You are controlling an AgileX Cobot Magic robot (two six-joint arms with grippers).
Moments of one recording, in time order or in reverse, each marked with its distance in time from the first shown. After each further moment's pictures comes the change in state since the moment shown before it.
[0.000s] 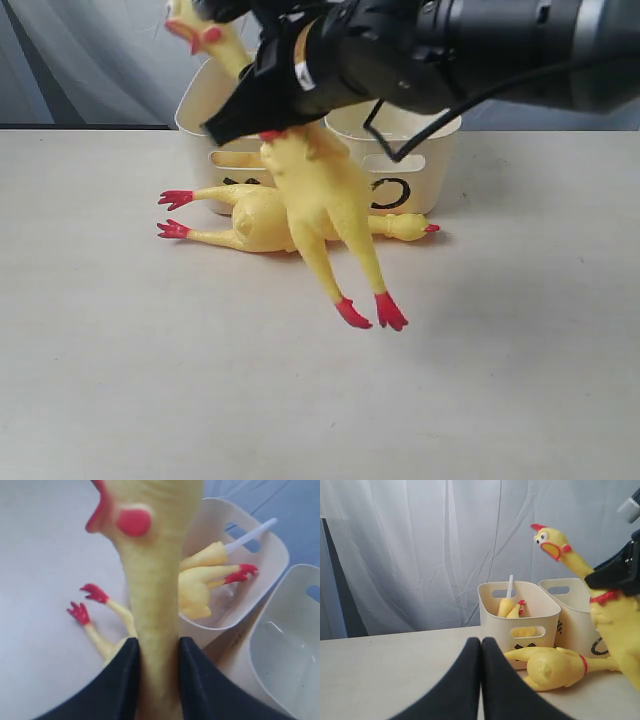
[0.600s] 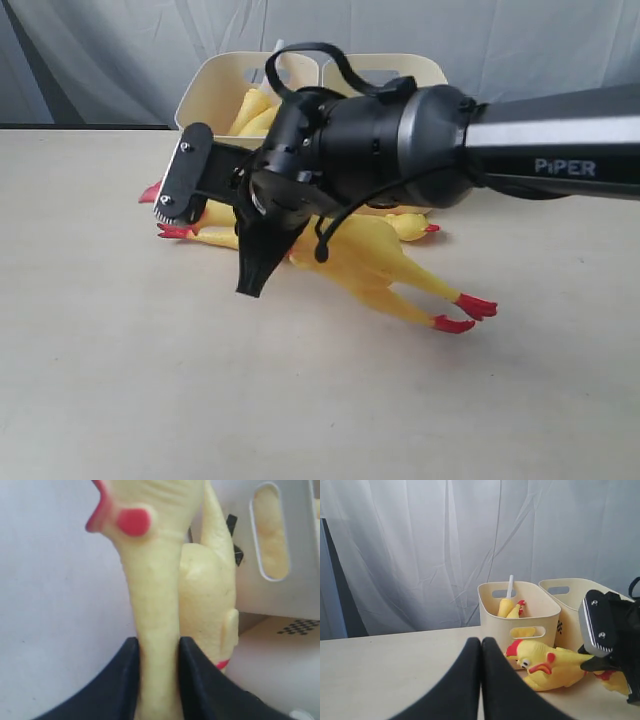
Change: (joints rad) left arm 0.000 0.000 0.000 0.000 0.000 0.000; right arm 0.101 0.211 0.000 0.031 0.166 -0.539
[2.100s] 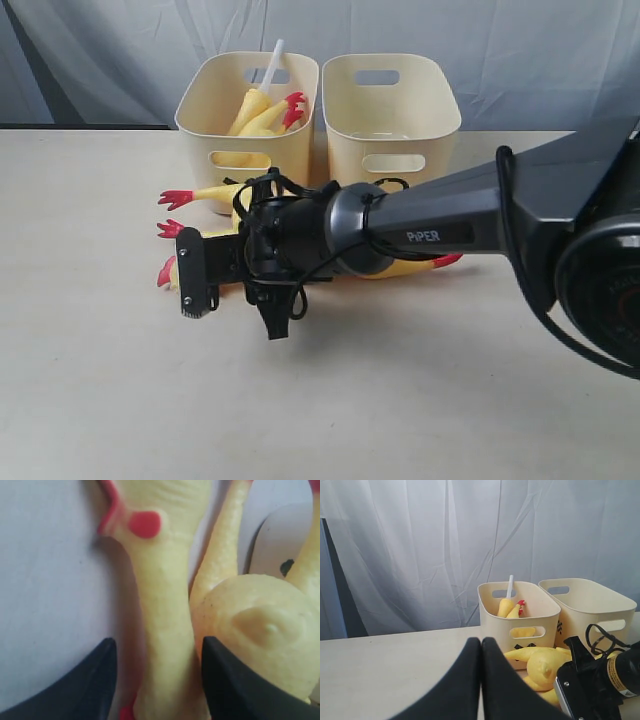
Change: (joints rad) left arm 0.000 0.000 0.000 0.000 0.000 0.000; right arm -0.002 0.251 -0.002 -0.366 -0.156 -0.013
